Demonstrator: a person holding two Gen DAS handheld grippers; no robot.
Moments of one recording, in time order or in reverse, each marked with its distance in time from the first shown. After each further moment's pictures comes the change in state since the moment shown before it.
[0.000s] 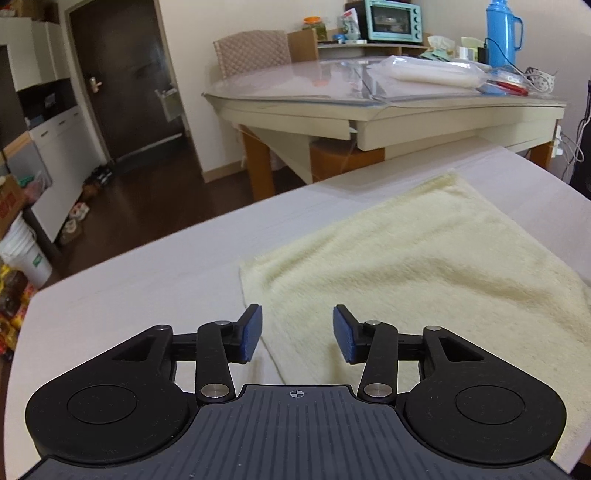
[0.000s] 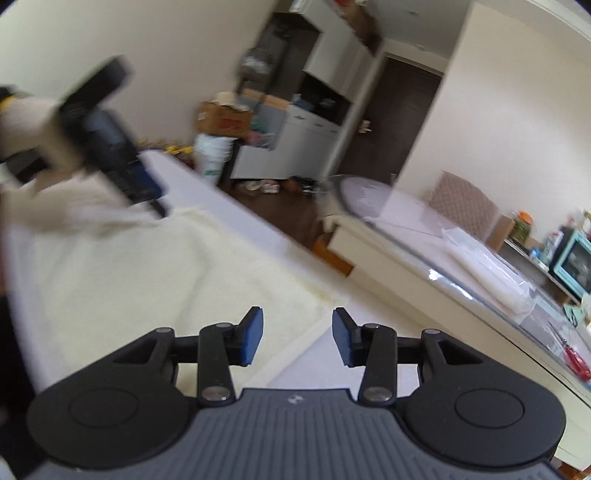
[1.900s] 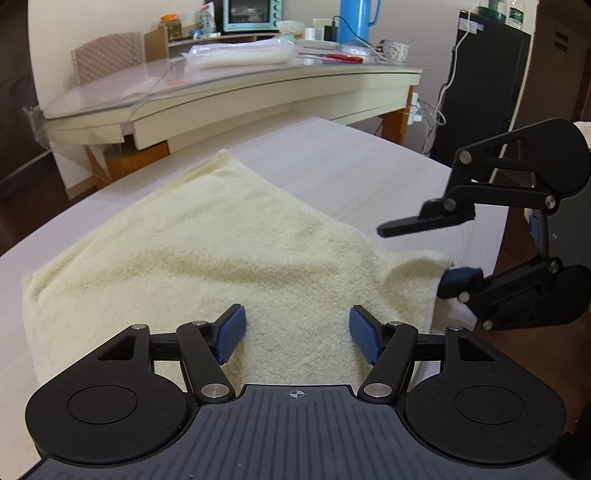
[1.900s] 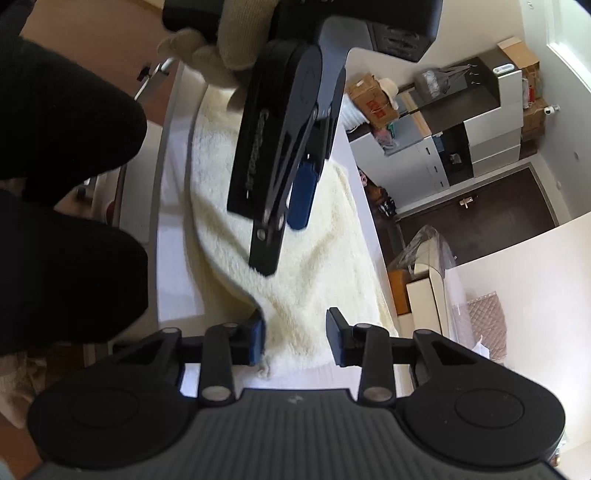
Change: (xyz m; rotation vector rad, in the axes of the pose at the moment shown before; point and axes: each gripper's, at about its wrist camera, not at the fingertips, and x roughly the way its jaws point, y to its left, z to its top) left arm 0.005 -0.125 -0.006 0.180 0.016 -0.397; right arm 0.026 0.077 -0.019 -0.709 0.090 0.047
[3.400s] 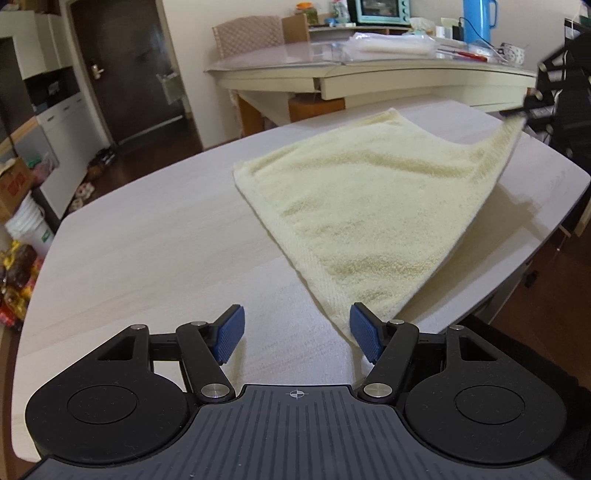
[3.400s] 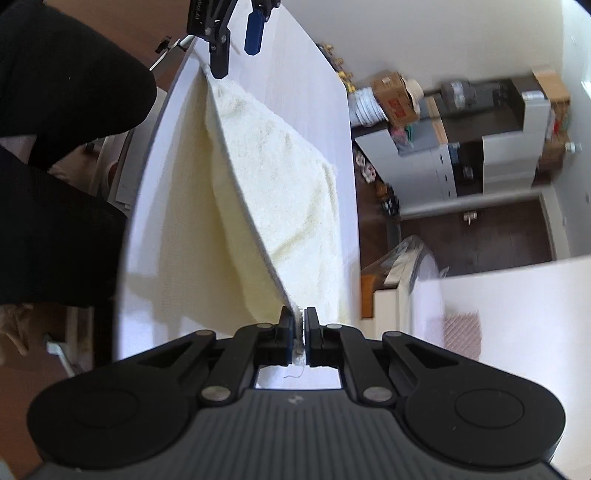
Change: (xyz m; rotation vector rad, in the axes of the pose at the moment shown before) left arm -0.119 0.026 -0.103 -0.172 0.044 0.418; right arm -0.003 -0.036 0.026 -0.246 0.043 -0.030
